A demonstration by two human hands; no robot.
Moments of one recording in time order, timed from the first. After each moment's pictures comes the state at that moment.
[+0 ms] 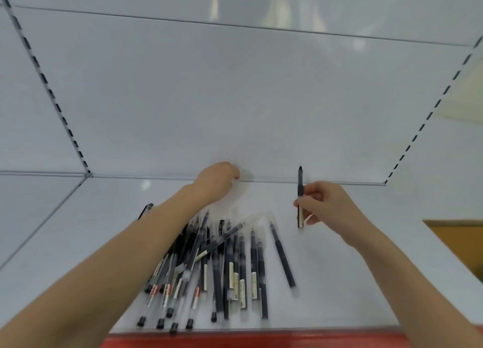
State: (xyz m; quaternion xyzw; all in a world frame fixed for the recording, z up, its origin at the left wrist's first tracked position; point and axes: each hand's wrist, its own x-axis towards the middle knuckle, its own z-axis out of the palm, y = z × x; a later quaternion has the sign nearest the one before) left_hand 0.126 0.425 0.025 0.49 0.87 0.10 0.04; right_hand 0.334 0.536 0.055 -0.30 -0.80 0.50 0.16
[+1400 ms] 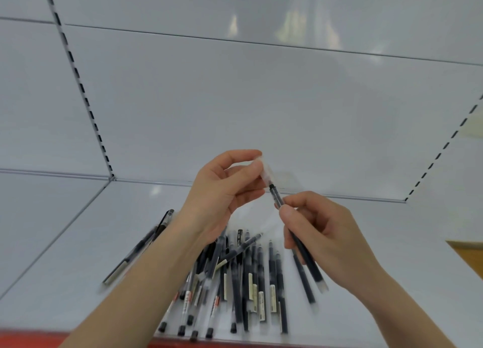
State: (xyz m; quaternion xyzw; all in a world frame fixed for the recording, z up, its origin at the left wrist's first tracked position) left_hand 0.218 0.345 0.098 0.26 0.48 0.79 0.27; right_hand 0.347 0.441 0.096 -0.11 -0.81 0.53 0.23
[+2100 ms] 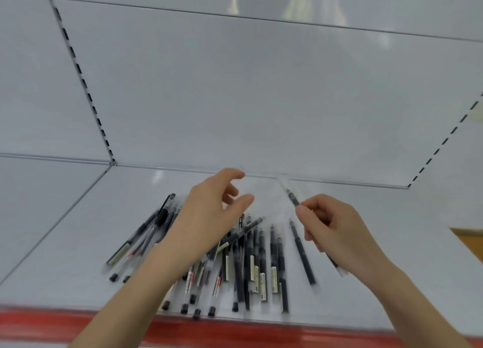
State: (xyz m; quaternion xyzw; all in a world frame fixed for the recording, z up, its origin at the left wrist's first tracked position) left_hand 0.225 0.320 0.065 0.36 0.82 0.44 0.03; right_hand 0.351 0.472 0.060 -0.23 -0.86 0.42 0.19
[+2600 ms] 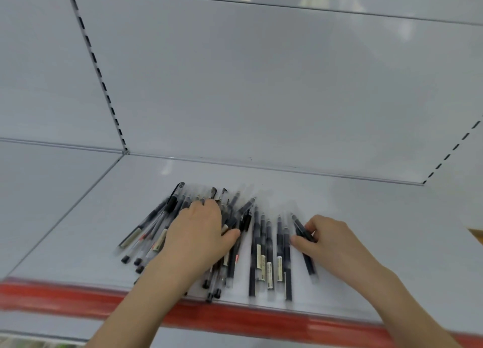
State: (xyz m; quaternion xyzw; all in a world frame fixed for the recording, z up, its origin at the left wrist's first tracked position) left_hand 0.238 0.302 0.041 0.31 0.95 0.08 0.03; right_hand 0.346 0.477 0.024 -0.26 -0.93 0.24 0.02
